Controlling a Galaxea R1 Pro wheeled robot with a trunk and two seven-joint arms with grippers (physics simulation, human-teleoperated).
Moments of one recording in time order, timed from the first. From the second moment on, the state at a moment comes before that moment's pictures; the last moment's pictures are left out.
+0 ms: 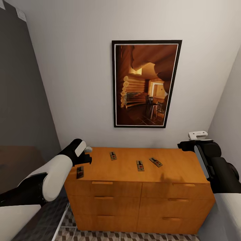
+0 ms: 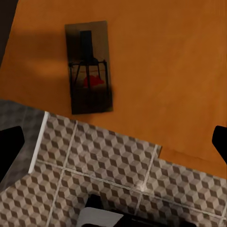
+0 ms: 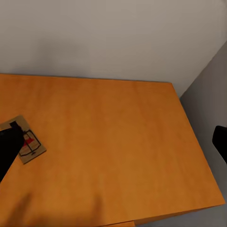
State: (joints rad) left arm -1.18 -0.06 0.24 -0.26 0.14 0.93 0.46; right arm -0.75 -0.28 0.00 -1.38 0.02 1.04 0.00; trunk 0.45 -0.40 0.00
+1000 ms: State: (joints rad) left arm -1.18 -0.03 0.24 -0.24 0.14 0.93 0.46; right arm -0.74 -0.28 0.00 -1.38 0.02 1.04 0.00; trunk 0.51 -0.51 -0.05
